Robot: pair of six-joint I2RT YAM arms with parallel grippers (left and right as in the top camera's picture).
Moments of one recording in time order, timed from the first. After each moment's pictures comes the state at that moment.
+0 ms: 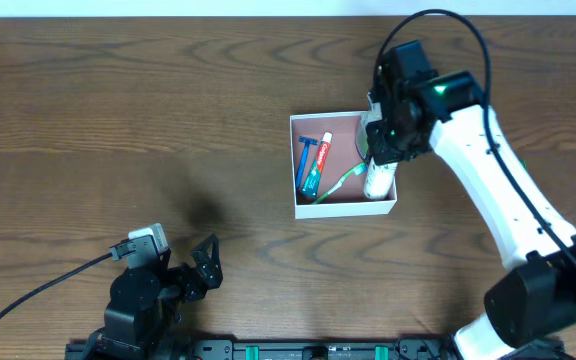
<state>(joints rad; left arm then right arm) -0.30 0.19 0.47 -0.87 -0.04 -0.59 0.36 1.76 1.60 -1.21 0.00 0.15</state>
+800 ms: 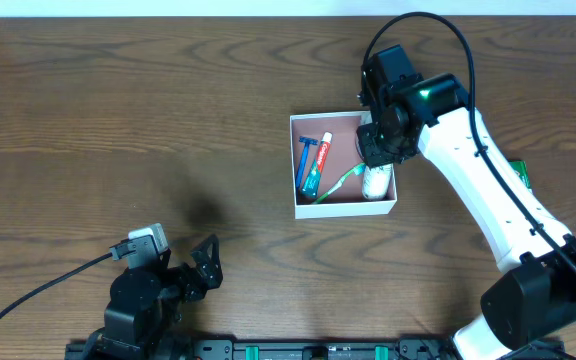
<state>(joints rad) -0.30 0.18 0.47 -0.87 -0.04 -0.59 0.41 1.76 1.60 -1.20 0.06 0.17</state>
